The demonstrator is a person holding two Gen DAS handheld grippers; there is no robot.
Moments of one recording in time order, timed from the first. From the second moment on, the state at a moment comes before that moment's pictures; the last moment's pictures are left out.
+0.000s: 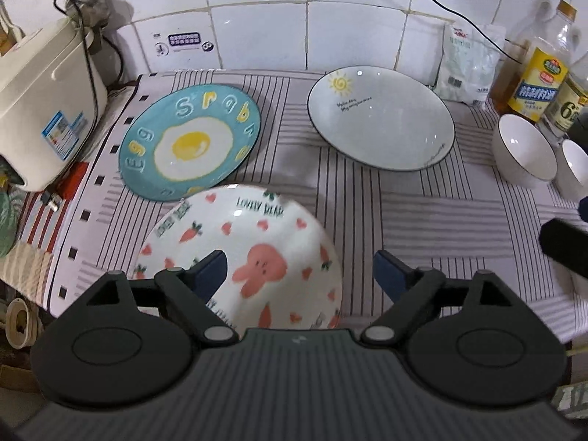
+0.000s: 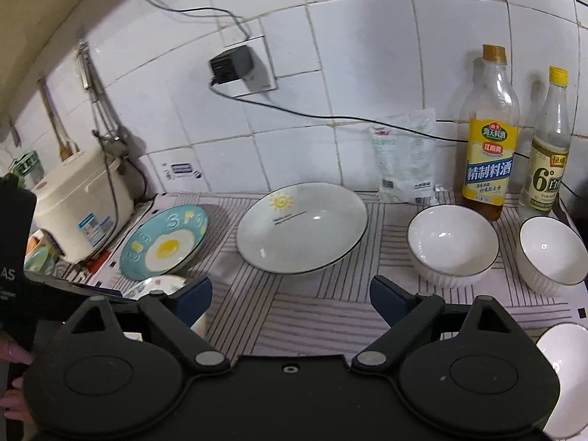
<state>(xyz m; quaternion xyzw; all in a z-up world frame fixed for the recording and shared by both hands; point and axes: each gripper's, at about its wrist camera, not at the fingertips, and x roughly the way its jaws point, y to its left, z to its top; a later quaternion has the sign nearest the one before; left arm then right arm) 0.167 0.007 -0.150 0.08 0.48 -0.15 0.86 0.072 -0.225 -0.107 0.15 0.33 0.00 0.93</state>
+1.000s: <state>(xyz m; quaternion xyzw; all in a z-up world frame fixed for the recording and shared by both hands) 0.151 0.122 -0.208 0.08 0.48 -0.10 0.87 0.066 -0.132 -0.174 0.14 0.32 0.16 0.92</state>
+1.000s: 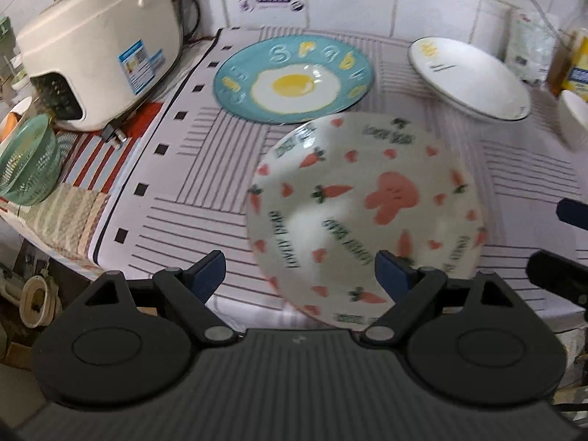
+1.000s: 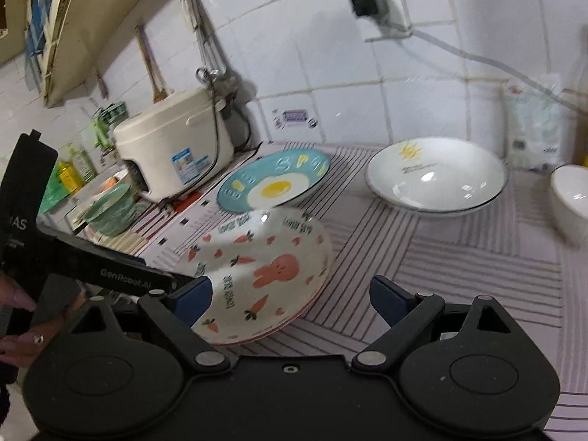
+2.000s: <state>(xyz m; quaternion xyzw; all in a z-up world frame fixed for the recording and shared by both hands) 0.177 0.133 -0.246 0.06 0.48 -0.07 0.87 0.128 -0.127 -0.244 0.24 0.40 0.16 0.87</state>
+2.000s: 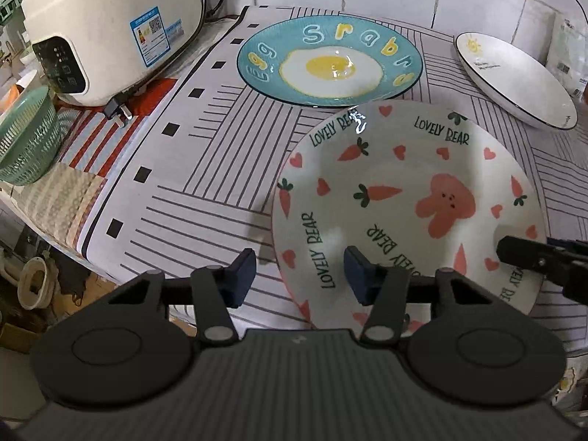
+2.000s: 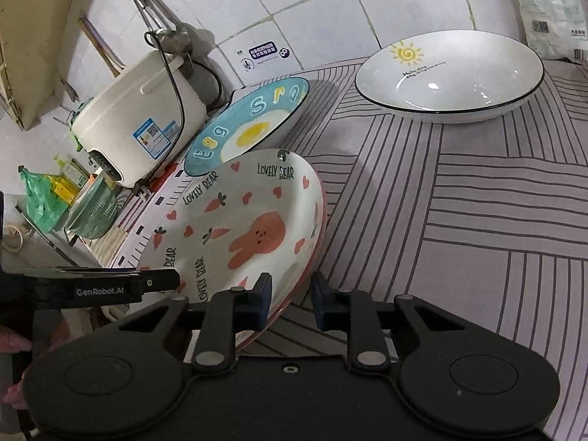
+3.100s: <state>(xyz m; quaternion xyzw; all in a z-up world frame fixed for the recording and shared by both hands) 0.176 0.060 -0.206 0.10 0.41 -0.10 0.90 0.102 -0.174 -0.236 0.23 0.35 0.18 0.89</state>
